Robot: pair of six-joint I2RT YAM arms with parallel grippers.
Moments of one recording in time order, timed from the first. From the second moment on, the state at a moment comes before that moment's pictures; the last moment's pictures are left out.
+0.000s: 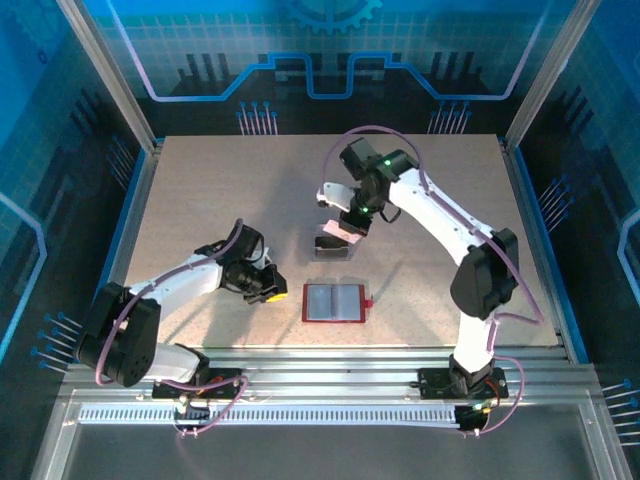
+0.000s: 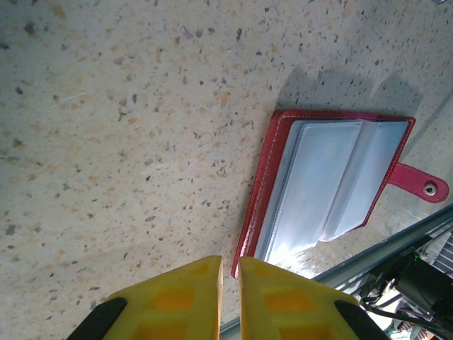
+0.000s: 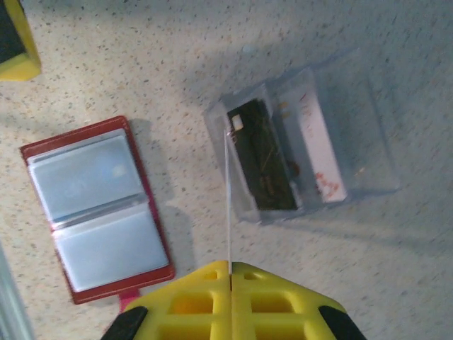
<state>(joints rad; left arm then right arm) -0.36 1.37 0.68 -0.54 0.54 -0.72 0.57 1.90 1.85 -1.22 -0.22 -0.66</state>
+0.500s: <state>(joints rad) -0.33 1.30 0.63 -0.54 0.54 -0.72 0.57 2.28 2.35 -1.44 -0.15 -0.85</state>
